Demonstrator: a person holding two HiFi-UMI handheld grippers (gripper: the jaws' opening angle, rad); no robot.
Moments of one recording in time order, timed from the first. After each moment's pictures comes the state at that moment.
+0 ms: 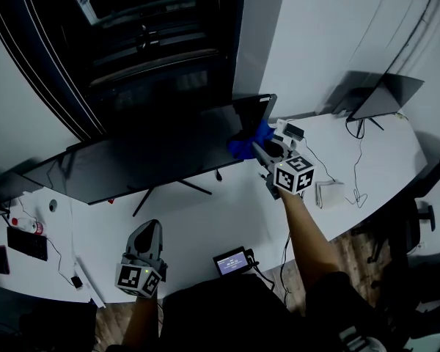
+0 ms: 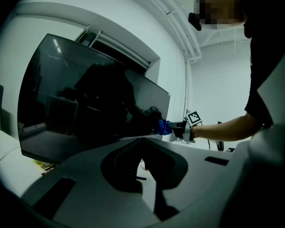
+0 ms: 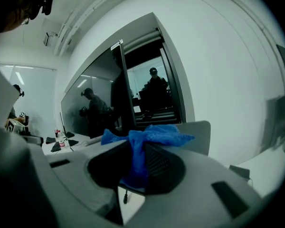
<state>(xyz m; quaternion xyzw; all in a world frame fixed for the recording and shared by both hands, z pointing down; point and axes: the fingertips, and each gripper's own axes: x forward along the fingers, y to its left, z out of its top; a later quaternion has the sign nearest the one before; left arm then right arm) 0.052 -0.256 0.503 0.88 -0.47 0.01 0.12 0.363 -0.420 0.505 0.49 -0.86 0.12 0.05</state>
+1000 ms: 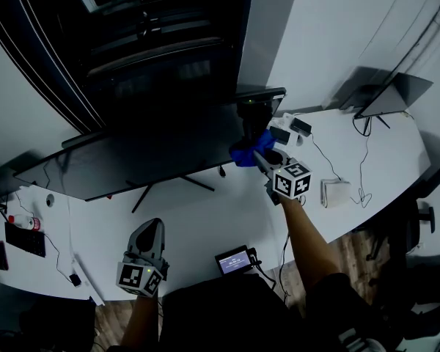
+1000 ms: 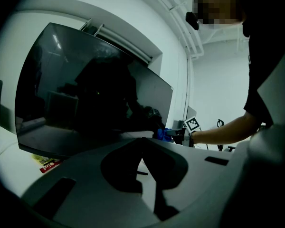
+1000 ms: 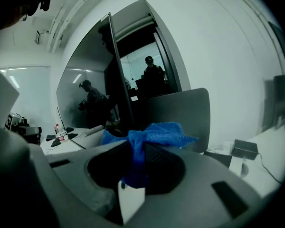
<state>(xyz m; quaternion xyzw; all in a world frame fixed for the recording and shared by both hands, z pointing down) 0.052 -0.267 0.528 0.88 -0.46 0.02 0.13 0.361 -0.423 0.587 0.49 -0.85 0.17 0.08</state>
